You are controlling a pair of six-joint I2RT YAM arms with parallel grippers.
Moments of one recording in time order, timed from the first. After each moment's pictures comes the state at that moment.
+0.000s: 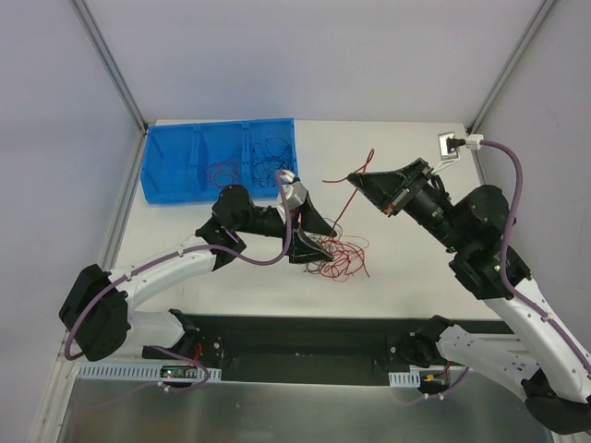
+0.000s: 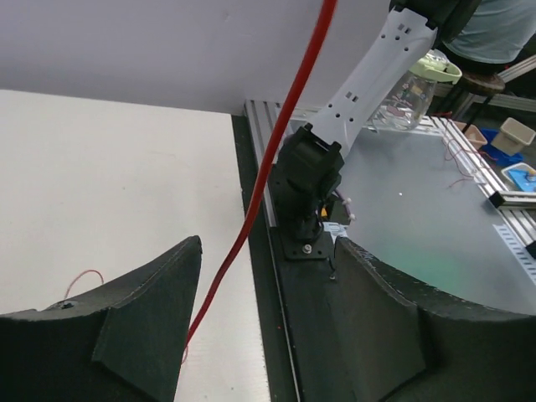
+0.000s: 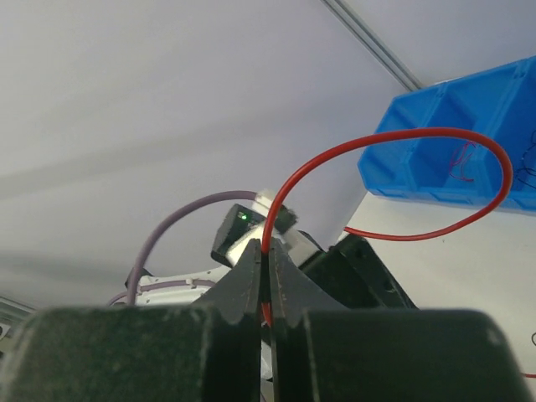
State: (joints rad) left arm -0.76 1.24 0.81 0.58 0.98 -0.38; right arm 0.71 0.82 1.14 -0.16 -0.13 0.90
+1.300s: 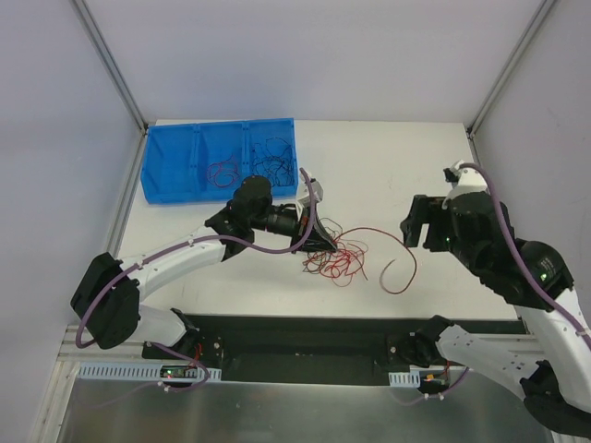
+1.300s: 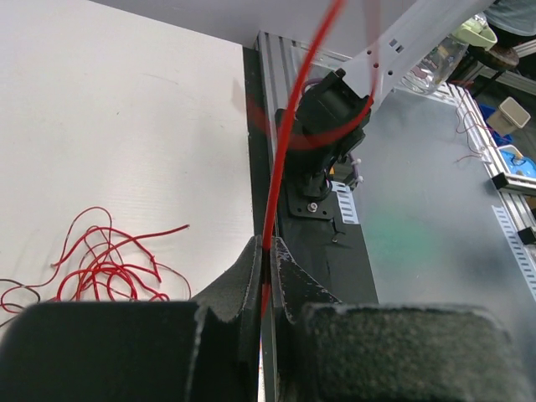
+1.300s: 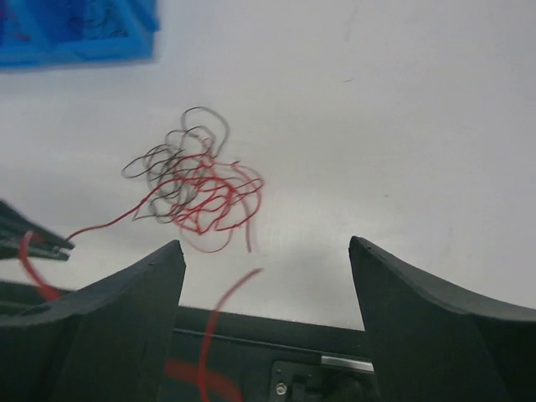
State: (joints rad) left arm -0.77 1.35 0.91 0.29 0.97 -0.28; right arm 0.70 0.81 1.34 -1.14 0.34 0.42
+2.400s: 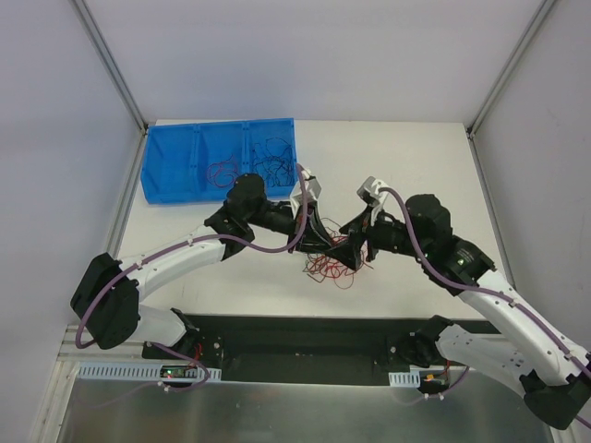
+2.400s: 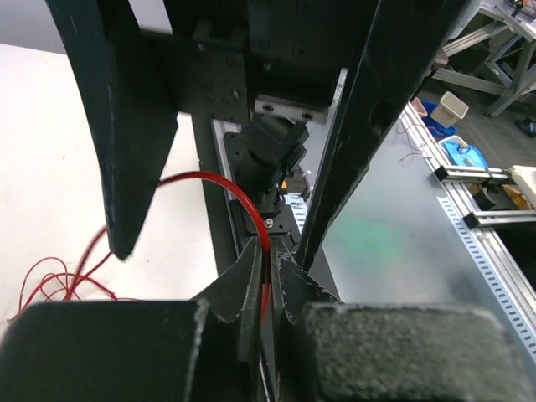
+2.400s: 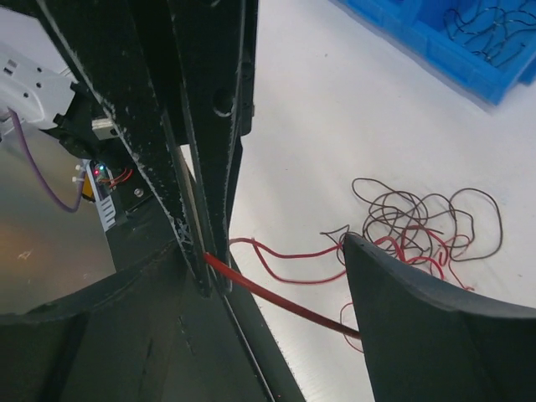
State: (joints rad) left arm -0.77 1.36 0.92 0.42 1.12 -0.40; right arm 0.71 0.85 0.94 -0.45 -0.43 0.14
